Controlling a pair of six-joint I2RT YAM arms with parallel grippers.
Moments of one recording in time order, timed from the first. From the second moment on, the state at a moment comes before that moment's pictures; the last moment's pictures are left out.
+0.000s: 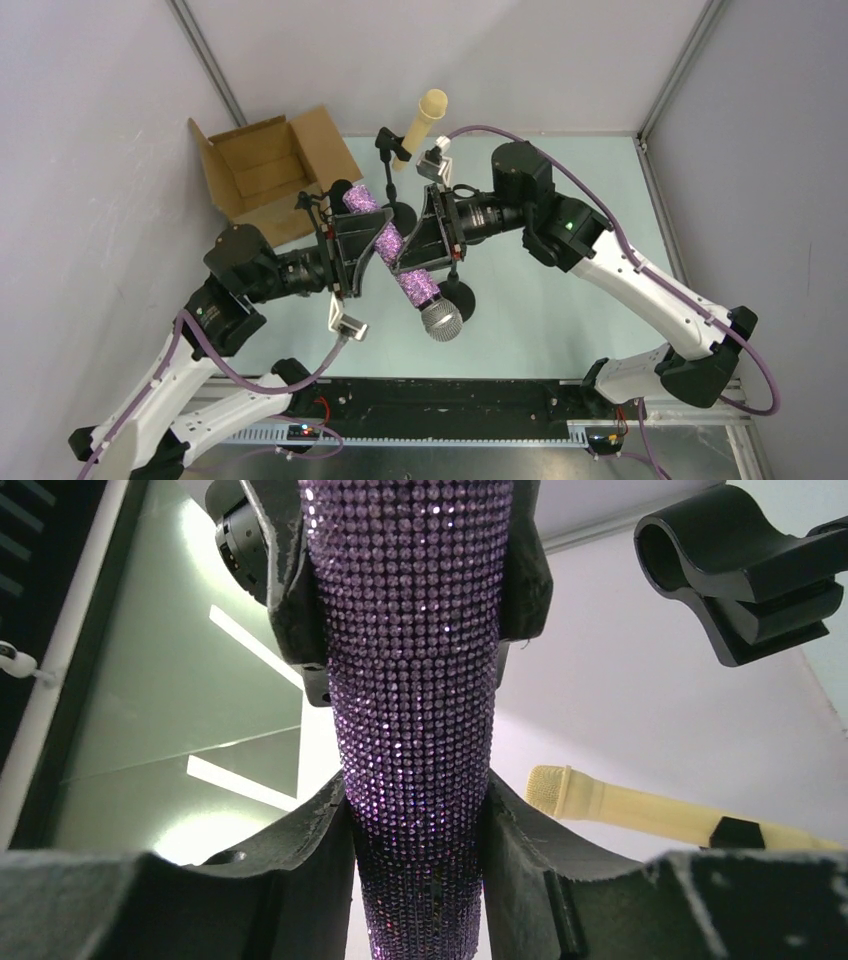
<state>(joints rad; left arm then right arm) -0.74 0.72 1.12 -0.38 0.58 1.91 0.90 1.37 1.57 -0.36 -0.88 1.08</state>
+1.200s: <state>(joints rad) -0.79 0.85 1.34 -0.06 0.23 0.87 0.47 0.97 1.60 -0.31 -0.31 0.44</state>
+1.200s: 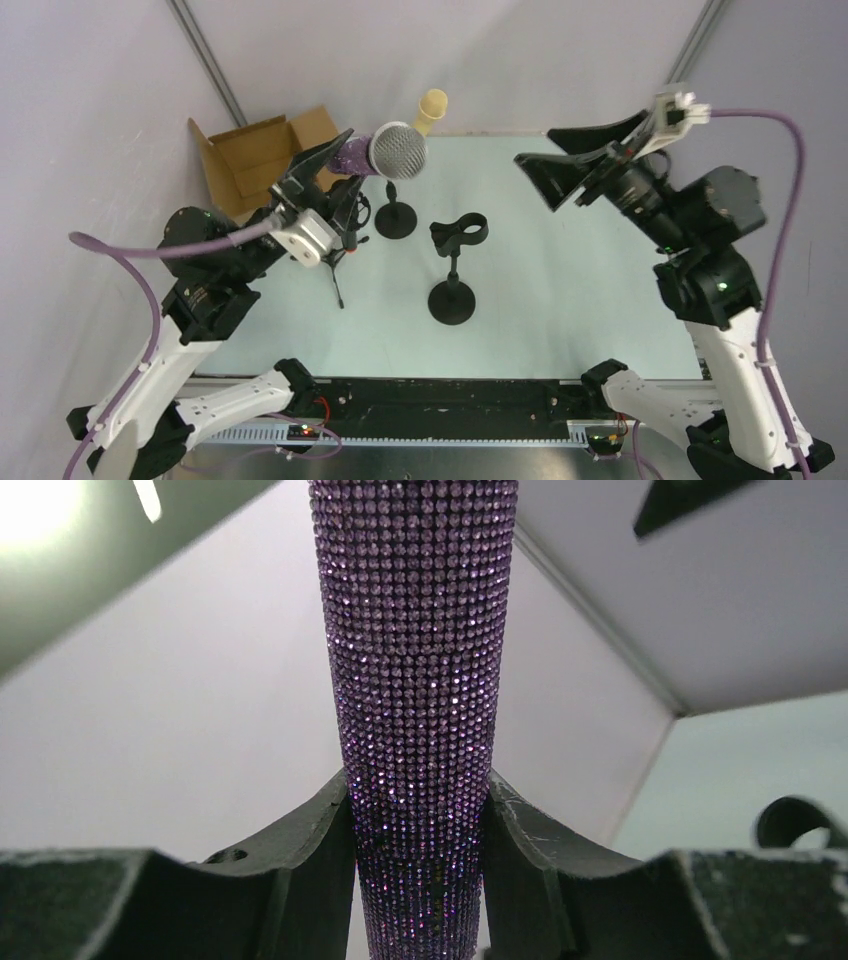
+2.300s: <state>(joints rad) -0.79 0.96 1.39 -0.16 0.53 0.13 0.71 1.22 1.55 0.37 -0.90 0.46</state>
